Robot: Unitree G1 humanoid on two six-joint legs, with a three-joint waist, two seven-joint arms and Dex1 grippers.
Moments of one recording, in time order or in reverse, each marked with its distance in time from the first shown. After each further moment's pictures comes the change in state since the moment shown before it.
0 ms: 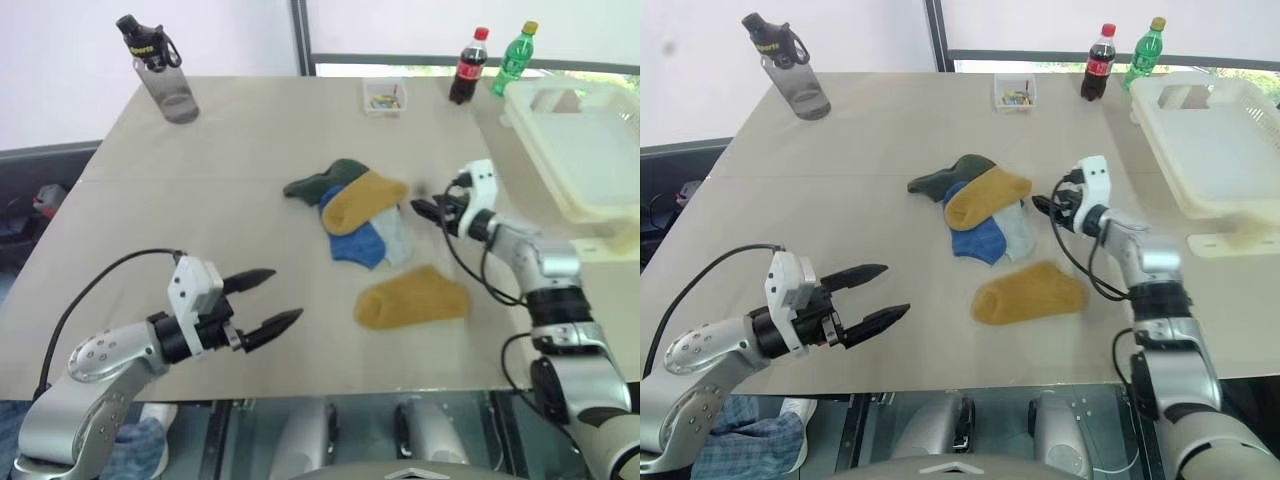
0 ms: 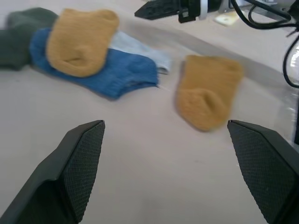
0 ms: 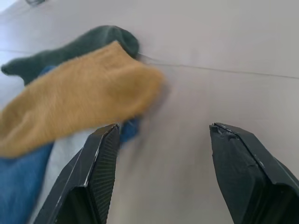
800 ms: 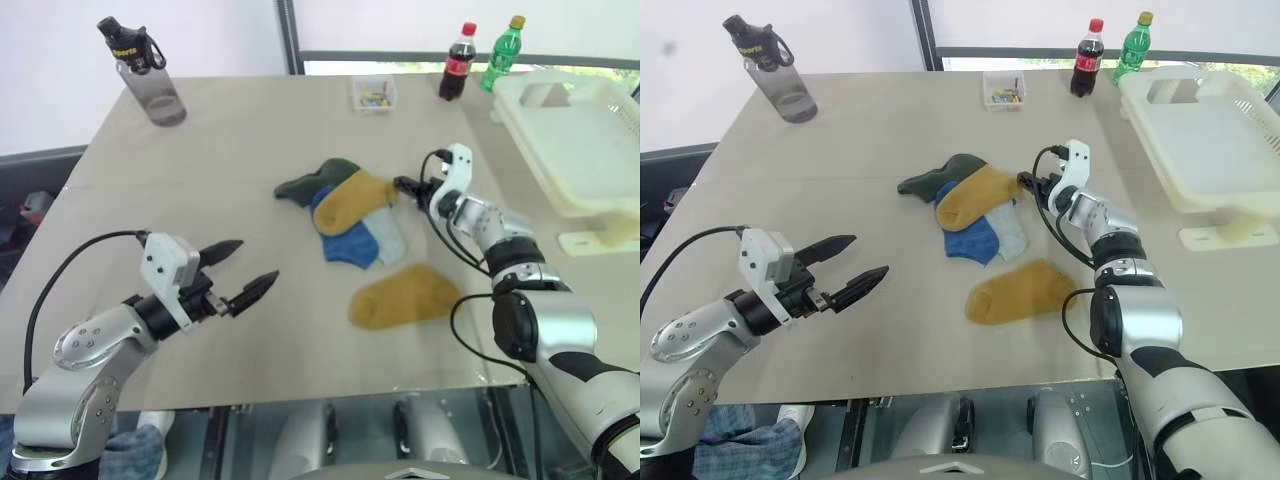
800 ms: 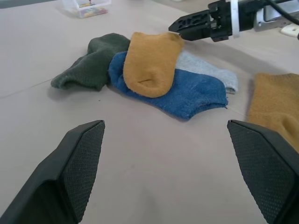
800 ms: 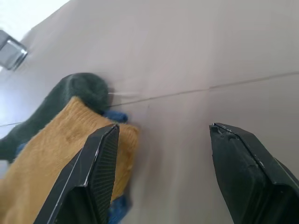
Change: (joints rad) left arm -0.041 -0.029 0.044 0.041 0.050 -0.017 0.130; right arm -0.273 0.089 -0.199 0.506 -0.001 -0.097 -0.043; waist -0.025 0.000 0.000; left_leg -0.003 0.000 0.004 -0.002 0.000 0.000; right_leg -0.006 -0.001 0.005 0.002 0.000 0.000
